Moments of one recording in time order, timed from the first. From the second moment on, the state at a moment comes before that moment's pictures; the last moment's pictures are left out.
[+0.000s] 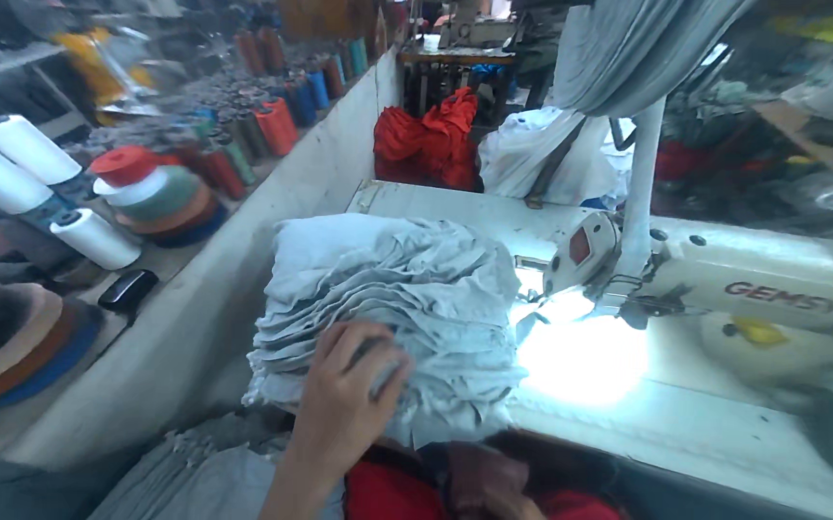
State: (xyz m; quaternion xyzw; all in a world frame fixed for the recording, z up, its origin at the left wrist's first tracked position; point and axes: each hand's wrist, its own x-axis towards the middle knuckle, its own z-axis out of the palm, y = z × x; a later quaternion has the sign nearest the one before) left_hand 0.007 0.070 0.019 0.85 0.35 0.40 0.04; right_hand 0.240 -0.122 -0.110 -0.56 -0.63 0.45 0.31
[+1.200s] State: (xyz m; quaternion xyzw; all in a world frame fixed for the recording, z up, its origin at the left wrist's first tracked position) left_hand 0.057 0.040 -0.009 0.80 0.47 0.38 0.07; right_hand 0.258 -0.027 -0.002 -0.62 -0.71 0.08 0.33
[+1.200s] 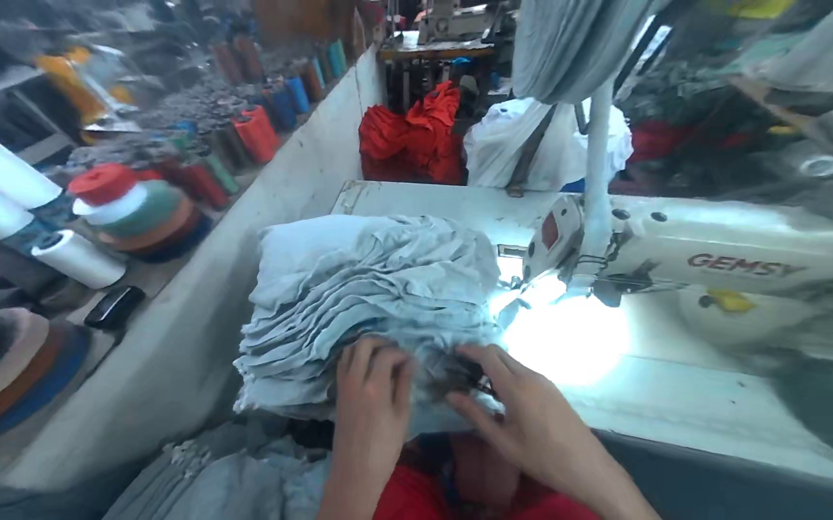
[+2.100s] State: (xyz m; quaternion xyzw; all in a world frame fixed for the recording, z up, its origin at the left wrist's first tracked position) left_hand 0.027 -0.017 -0.030 0.73 0.49 0.44 0.19; right_hand 0.224 0.058 -0.019 -0.64 -0.65 -0.06 0.41
